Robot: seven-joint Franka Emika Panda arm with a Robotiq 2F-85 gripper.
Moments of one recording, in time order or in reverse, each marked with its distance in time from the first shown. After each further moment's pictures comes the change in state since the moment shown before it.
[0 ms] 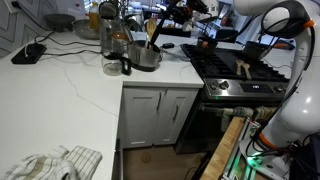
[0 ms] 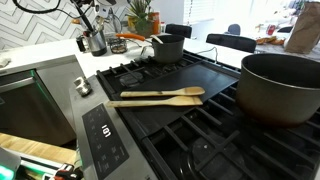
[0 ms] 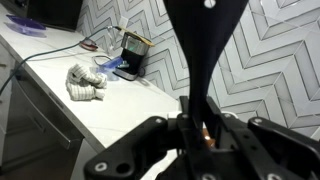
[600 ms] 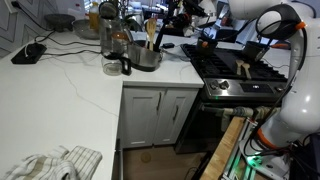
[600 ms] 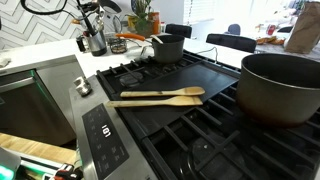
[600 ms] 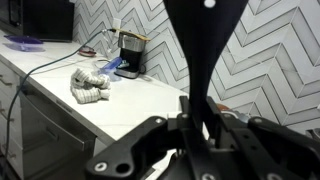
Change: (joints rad) arm -0.025 0.055 -0.004 0.004 -0.001 0.005 0.116
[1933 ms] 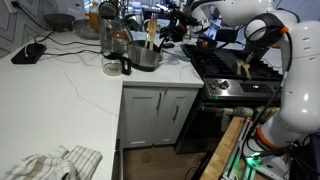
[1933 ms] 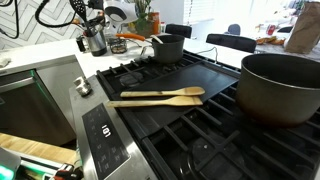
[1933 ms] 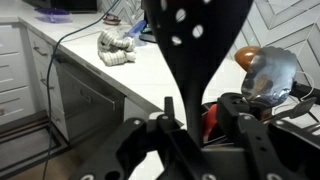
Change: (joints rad) arm 0.006 0.119 0.002 0.109 -0.195 -0.006 0.007
